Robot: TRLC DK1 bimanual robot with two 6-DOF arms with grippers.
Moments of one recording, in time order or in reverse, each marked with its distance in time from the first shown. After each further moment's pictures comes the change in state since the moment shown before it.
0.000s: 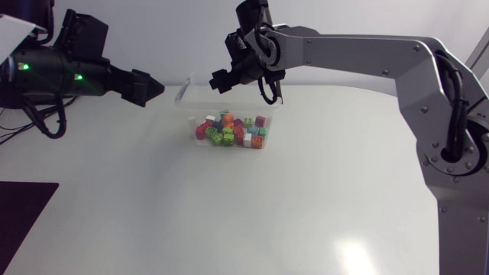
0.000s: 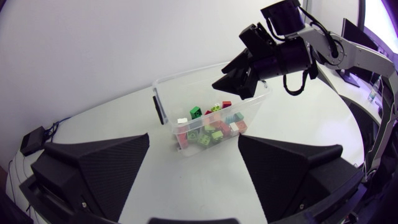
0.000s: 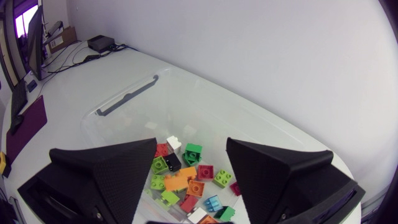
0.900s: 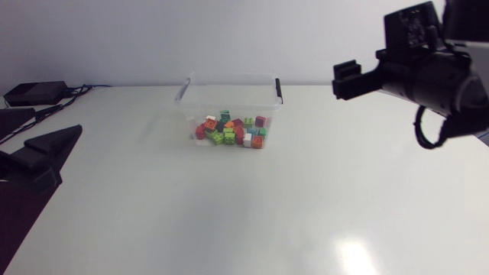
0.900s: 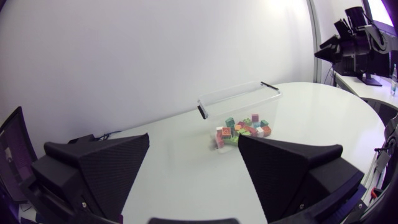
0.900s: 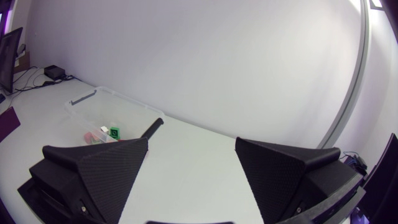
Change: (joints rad) left arm 0.151 -0.822 -0.482 -0.007 -0.075 0.067; right arm -0.176 -1.096 -1.049 0.266 0.255 -0.116
